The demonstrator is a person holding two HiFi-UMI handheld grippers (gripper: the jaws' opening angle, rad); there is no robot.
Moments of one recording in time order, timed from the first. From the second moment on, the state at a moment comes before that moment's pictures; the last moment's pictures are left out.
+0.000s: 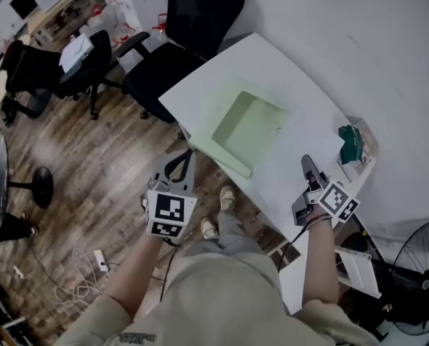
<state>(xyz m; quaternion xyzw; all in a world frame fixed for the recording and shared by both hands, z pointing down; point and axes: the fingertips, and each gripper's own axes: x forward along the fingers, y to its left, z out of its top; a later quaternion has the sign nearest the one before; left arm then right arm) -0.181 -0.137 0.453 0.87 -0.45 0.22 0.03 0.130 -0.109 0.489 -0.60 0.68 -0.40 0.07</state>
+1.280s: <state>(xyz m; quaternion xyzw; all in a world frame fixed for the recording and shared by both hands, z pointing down) -0.136 -0.268 0.627 0.83 -0.39 0.37 0.14 0.136 -0.241 0.672 -0.55 0.64 -0.53 -0.02</state>
